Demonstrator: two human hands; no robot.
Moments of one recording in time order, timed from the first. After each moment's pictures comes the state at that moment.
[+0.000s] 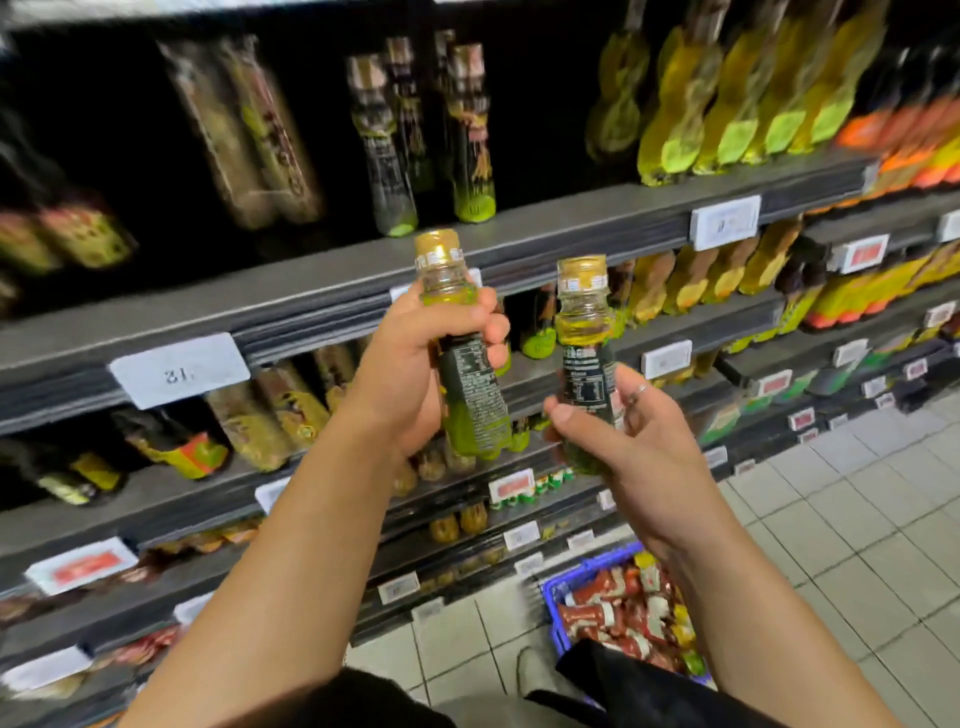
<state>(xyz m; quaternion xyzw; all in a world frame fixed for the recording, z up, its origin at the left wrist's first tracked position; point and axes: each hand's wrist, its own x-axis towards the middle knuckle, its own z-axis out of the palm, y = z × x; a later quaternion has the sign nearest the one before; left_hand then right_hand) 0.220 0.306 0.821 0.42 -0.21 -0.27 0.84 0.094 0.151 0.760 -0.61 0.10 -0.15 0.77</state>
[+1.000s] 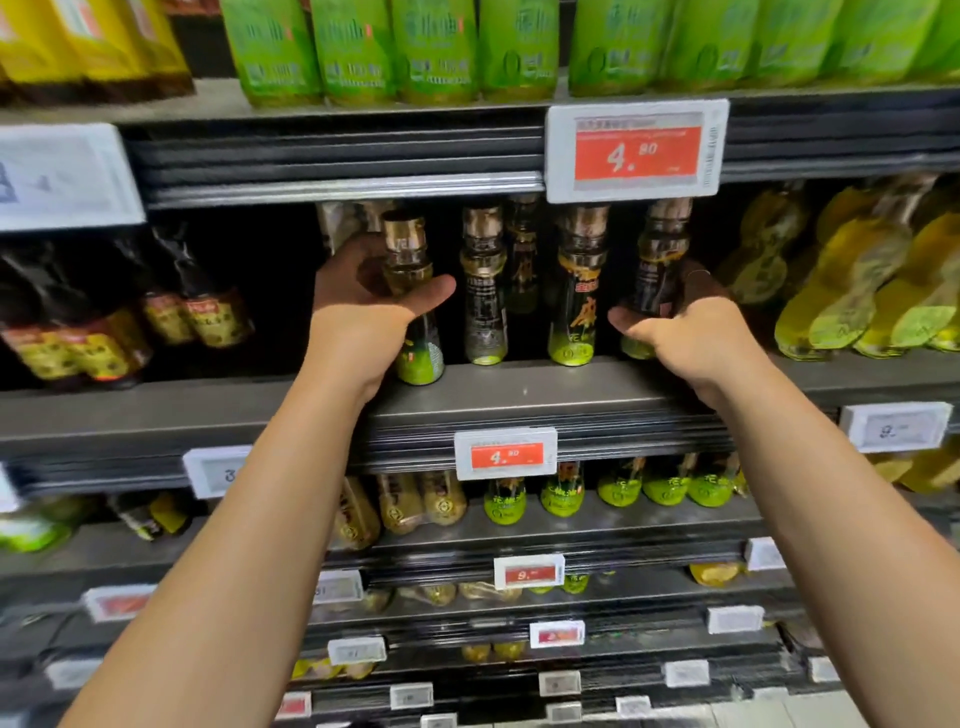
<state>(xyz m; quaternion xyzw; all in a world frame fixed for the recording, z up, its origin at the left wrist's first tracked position) 0.375 0.346 0.874 0.72 -0.07 0.22 0.66 0.360 0.047 0.848 -0.80 0.03 -0.19 0.56</state>
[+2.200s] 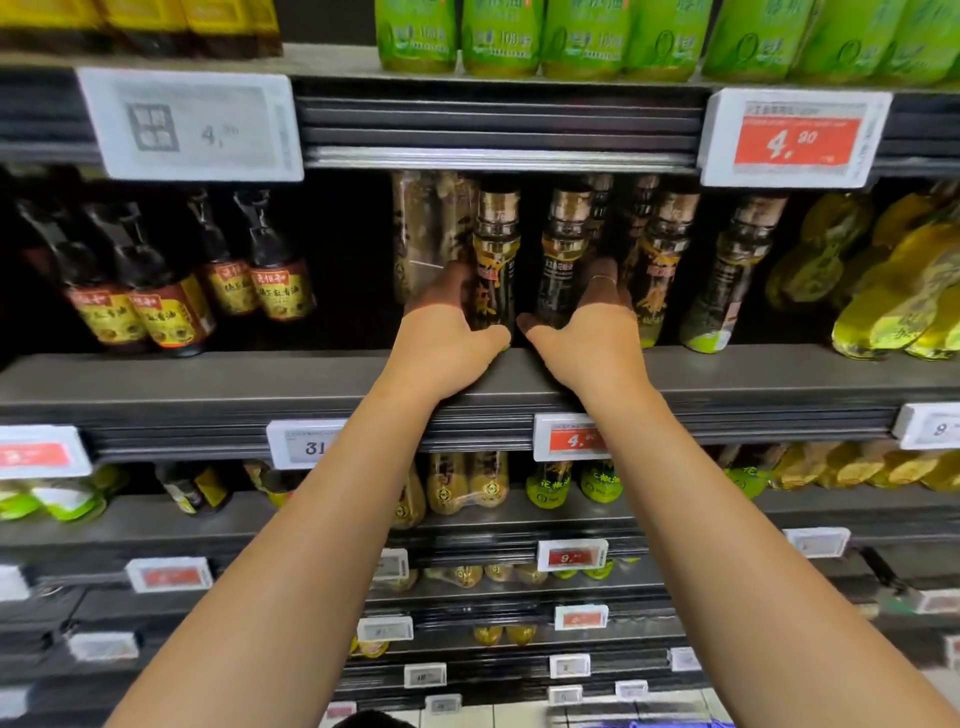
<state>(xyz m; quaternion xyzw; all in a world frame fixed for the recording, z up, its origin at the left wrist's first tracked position) 0.380 0.369 0.835 0.89 -0.08 0.17 0.42 0.351 0.212 0.856 -0.90 0.10 -0.20 0.37</state>
